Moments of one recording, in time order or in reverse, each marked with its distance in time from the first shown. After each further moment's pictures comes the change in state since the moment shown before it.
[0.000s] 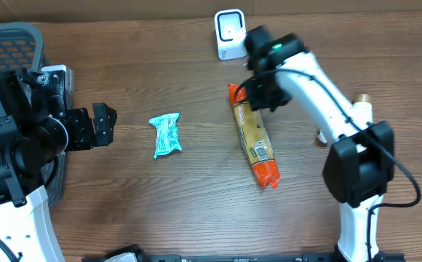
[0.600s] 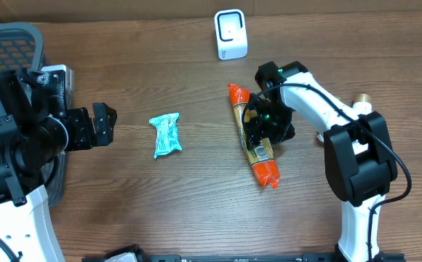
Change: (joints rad) left arm 0.000 0.002 0.000 0.000 0.000 0.000; right arm -0.029 -0.002 -0.352 0.069 -0.281 -0.229
